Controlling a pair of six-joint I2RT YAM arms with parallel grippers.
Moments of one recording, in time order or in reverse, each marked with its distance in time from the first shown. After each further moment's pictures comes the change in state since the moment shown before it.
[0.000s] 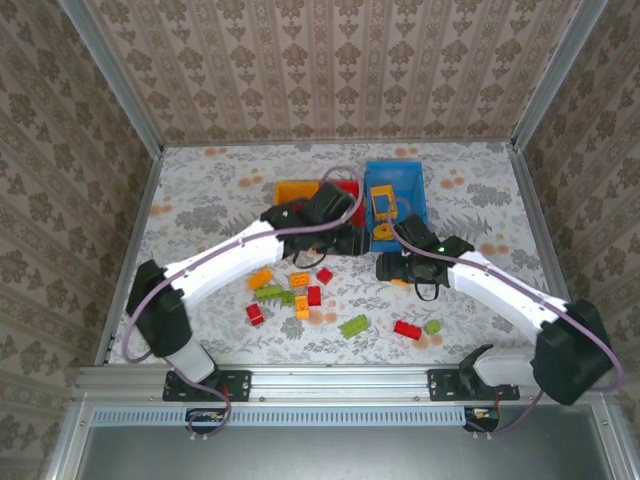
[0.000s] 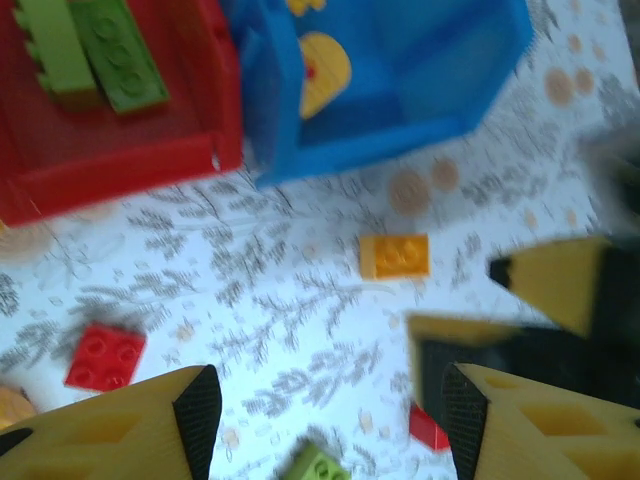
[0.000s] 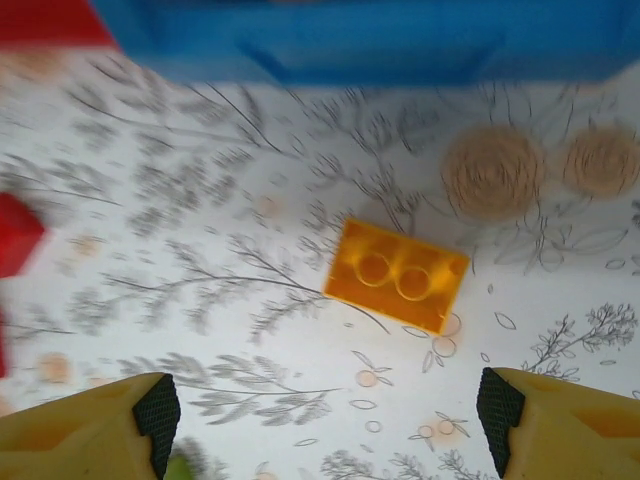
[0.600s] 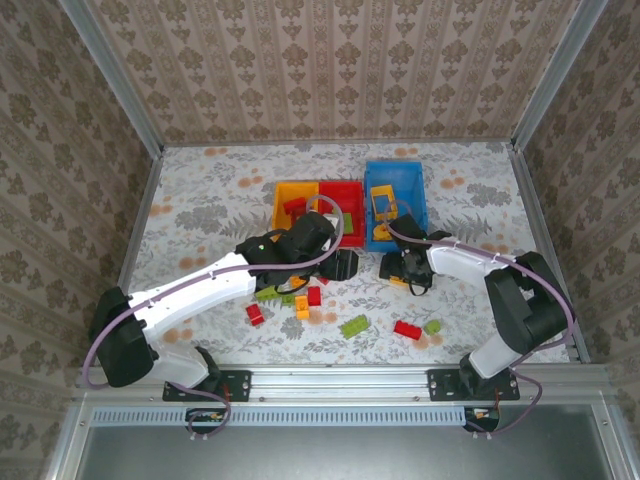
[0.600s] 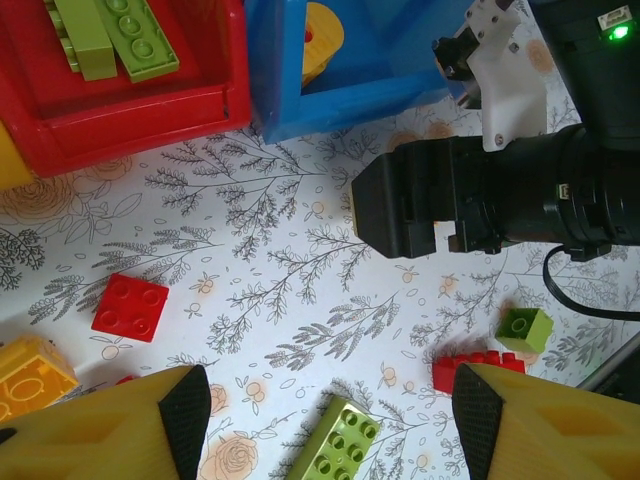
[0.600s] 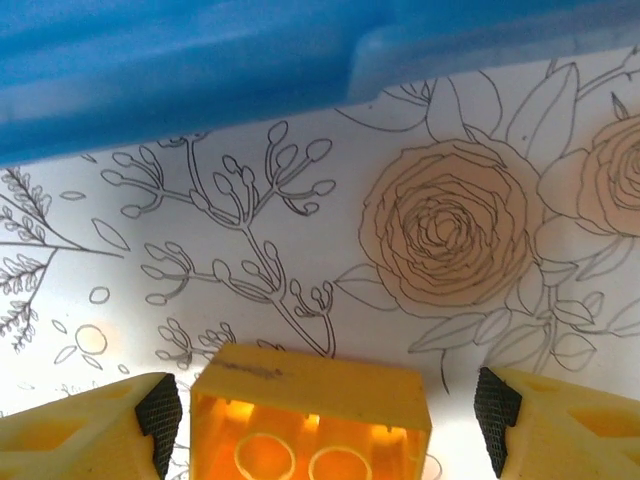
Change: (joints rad) left arm -0.051 -0.210 -0.248 0.119 -0.061 0.023; right arm -0.101 0.269 -0.014 0.161 -0.009 0.085
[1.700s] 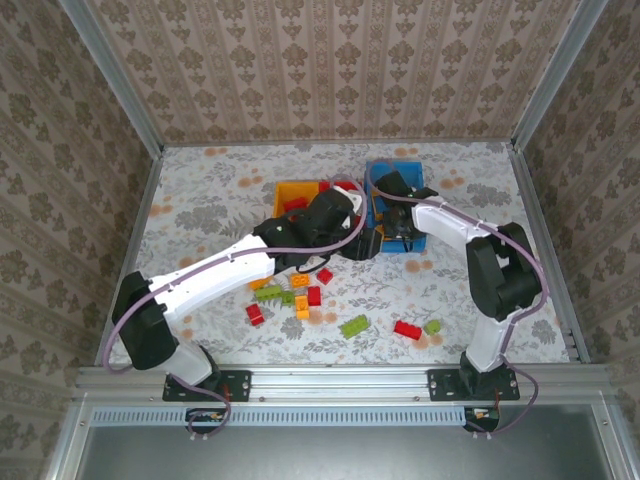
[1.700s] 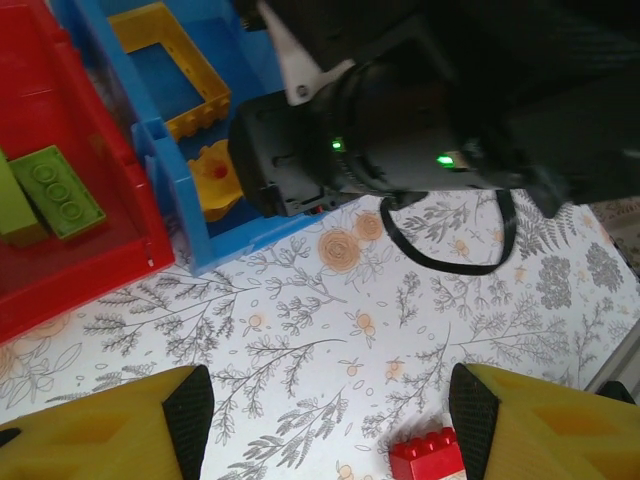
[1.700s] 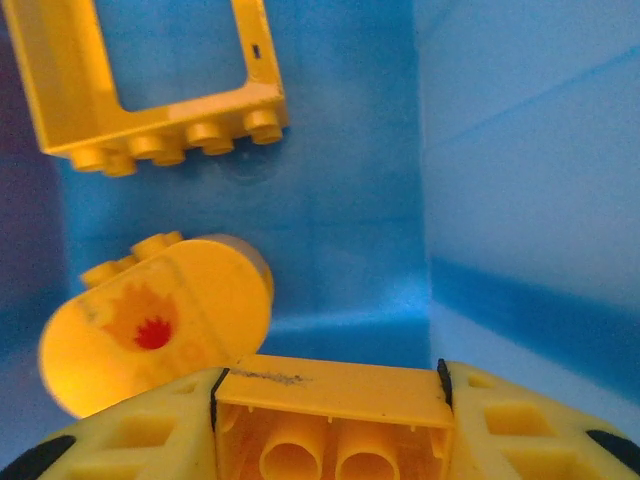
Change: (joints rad) left arm -0.011 0.157 0.233 0.052 0.011 0.123; right arm -0.048 0.254 0.455 -0.154 0.237 -0.214
